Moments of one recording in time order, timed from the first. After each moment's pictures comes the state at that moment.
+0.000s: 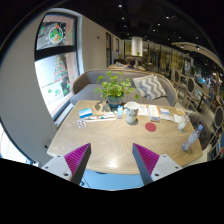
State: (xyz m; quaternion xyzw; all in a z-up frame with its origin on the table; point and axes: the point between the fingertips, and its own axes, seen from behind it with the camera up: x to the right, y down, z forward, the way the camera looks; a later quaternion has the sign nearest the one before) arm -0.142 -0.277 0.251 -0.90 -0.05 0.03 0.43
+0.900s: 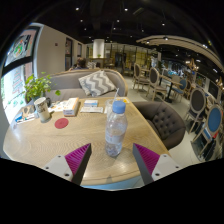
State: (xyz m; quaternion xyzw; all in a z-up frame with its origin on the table) arm 0.335 -0.222 0.120 -0.88 0.09 -0.08 0.46
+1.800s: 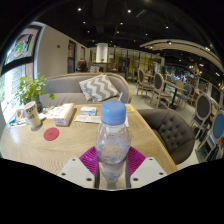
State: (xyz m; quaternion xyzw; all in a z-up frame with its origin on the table) arm 0.363 -0.106 0.088 -0.87 0.07 -0.07 0.49
